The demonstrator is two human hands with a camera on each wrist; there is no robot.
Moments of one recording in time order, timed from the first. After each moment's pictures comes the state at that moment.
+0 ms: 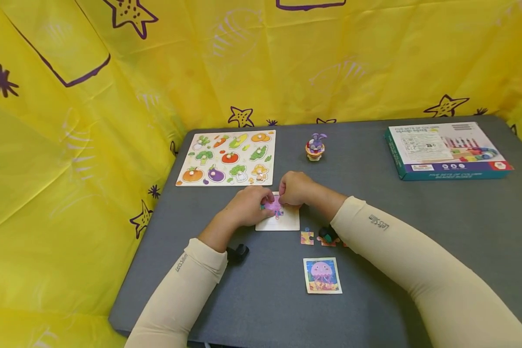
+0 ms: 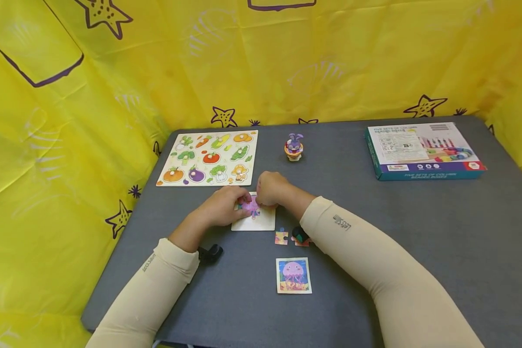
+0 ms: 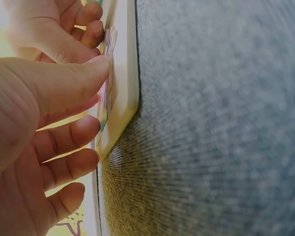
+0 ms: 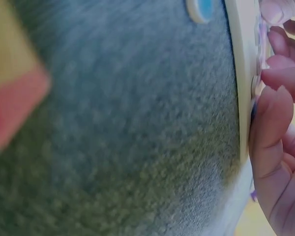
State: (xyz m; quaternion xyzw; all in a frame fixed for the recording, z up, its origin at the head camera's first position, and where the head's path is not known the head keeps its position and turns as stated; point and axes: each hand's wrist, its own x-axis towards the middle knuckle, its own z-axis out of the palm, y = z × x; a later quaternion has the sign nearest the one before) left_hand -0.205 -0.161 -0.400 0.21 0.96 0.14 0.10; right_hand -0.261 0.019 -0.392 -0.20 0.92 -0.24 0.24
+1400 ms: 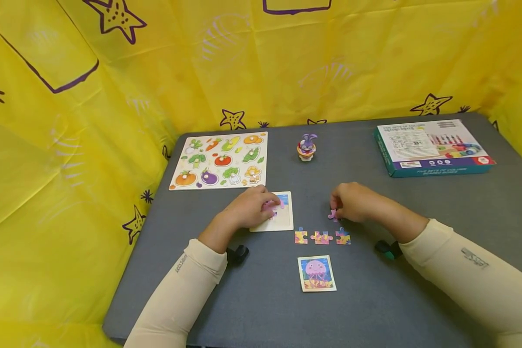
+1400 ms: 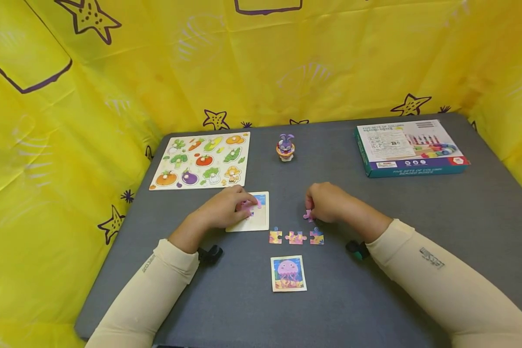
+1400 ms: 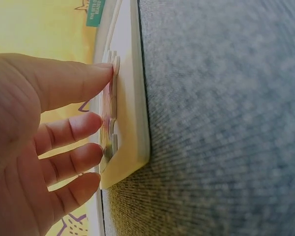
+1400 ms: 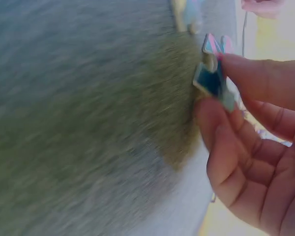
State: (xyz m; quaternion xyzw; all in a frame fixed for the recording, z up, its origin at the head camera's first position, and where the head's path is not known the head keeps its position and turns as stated) left_hand -0.205 -0.147 -0.398 0.26 0.95 0.13 0.12; right_hand -0.217 0.156 -0.379 -0.24 0.92 -0.18 0.23
